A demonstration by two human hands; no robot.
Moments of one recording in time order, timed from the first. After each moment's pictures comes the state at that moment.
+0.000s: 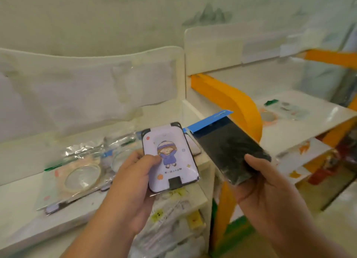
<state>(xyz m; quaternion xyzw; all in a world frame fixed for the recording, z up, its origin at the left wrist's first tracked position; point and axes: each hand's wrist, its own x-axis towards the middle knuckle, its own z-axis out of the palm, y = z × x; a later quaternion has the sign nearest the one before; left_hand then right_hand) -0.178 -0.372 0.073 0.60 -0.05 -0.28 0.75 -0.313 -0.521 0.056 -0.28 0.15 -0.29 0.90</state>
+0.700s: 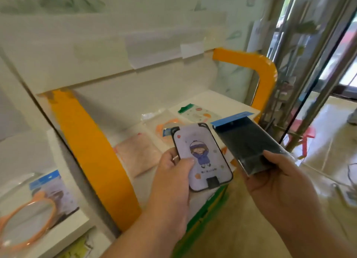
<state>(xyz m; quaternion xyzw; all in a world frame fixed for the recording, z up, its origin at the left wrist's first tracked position) -0.288 -0.722 0.056 0.54 -0.08 -0.48 0.69 -0.427 -0.816 0.035 -0.22 0.25 -0.49 0.81</state>
